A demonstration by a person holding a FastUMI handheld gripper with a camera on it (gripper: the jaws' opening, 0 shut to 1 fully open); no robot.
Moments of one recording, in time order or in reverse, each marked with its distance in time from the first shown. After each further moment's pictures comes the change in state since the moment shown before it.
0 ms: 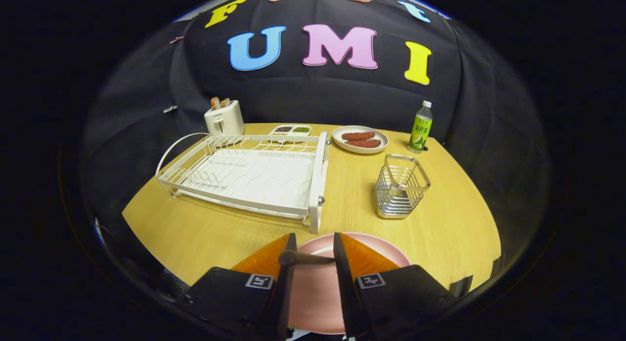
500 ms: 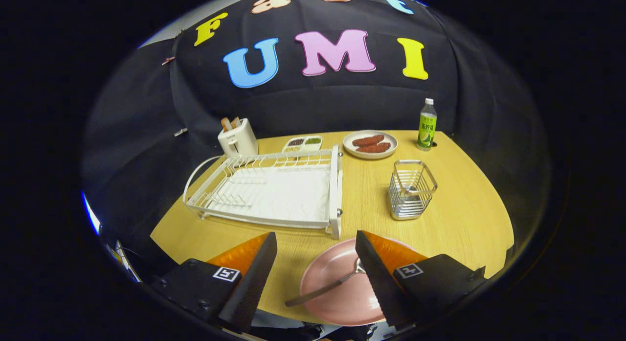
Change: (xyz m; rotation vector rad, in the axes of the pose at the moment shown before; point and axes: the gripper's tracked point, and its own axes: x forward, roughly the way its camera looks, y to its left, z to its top) arm -0.039 0.009 0.063 0.094 -0.099 0.060
